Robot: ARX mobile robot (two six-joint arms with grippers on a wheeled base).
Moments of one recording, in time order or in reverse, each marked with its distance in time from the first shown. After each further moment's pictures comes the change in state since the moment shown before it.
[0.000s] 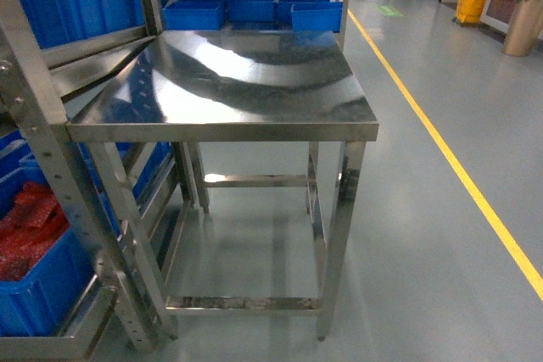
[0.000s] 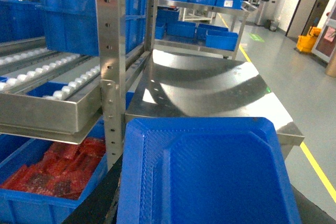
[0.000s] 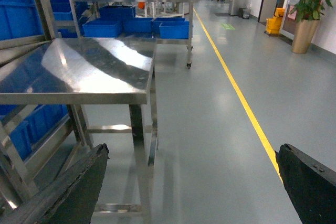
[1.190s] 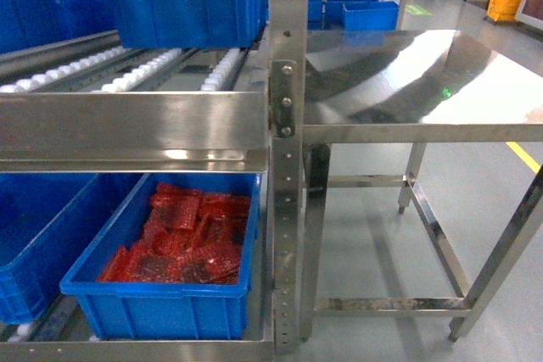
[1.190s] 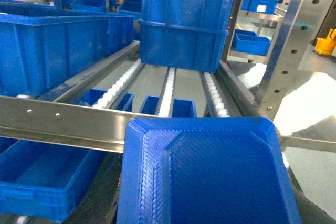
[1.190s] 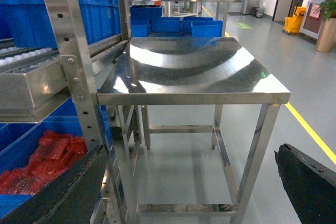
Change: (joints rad) left arm 0.000 0.000 0.000 0.001 0.000 0.000; right arm 0.000 0.000 0.000 0.001 0.000 0.000
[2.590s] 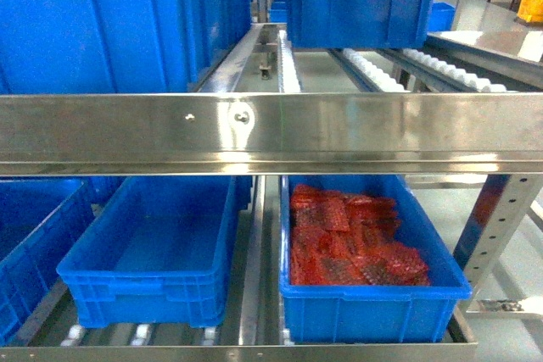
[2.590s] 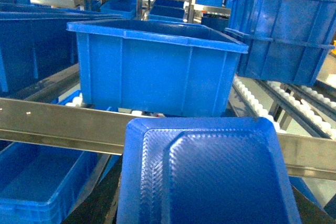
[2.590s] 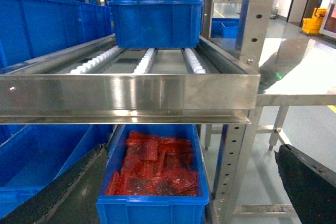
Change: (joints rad) left arm 0.000 0.000 0.000 0.001 0.000 0.000; right arm 0.000 0.000 0.000 0.000 0.000 0.000
